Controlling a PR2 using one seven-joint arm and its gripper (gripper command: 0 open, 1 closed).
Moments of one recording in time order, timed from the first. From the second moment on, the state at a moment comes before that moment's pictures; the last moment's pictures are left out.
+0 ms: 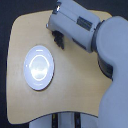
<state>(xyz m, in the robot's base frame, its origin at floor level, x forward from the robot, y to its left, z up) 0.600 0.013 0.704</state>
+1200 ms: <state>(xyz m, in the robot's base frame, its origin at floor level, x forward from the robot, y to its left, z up) 0.603 0.013 0.709</state>
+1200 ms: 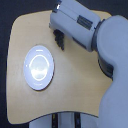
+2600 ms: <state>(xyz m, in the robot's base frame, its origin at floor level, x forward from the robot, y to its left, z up) 0.582 -0.002 0.749</state>
